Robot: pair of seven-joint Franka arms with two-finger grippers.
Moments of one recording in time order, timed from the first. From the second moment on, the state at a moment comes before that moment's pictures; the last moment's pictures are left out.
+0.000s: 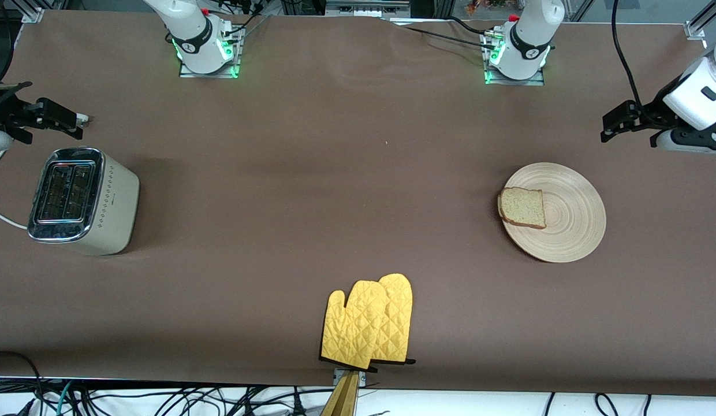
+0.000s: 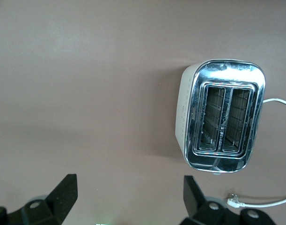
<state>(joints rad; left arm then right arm) -0.09 -0.04 0.07 -1.70 -0.01 1.61 0.04 -0.03 0.01 -0.02 -1.61 0.01 1.56 -0.15</state>
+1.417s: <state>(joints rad) -0.08 0.03 0.07 -1.60 -0.01 1.59 0.03 -0.03 0.01 -0.02 -1.61 0.01 1.56 -0.13</state>
